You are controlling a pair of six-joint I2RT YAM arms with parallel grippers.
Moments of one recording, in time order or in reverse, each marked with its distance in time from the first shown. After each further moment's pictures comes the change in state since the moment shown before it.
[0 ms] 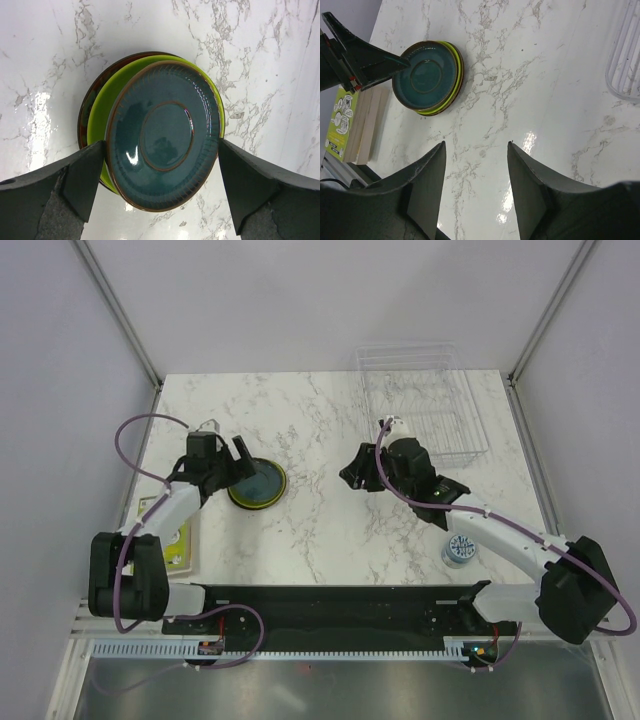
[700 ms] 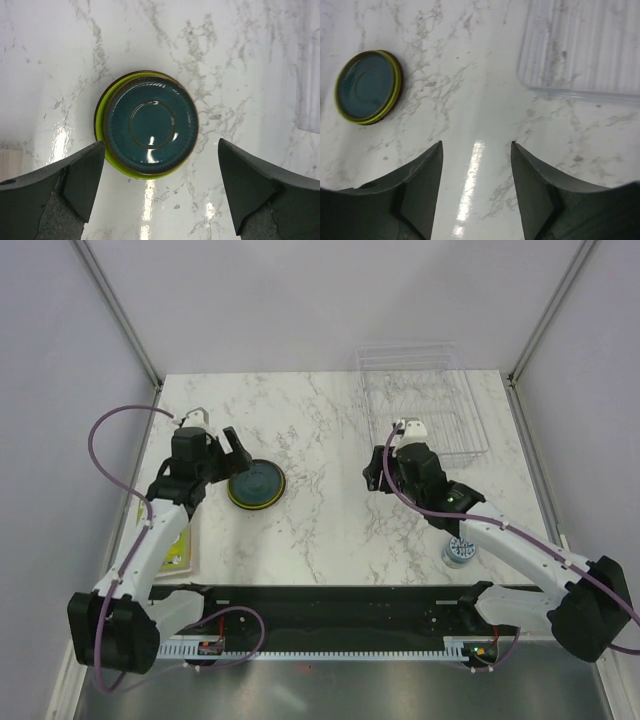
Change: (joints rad) left arm -0.045 -0.223 0.082 -0.202 -0.134 0.034; right arm 0.000 -0.092 -0.014 -0.141 0.192 -0.112
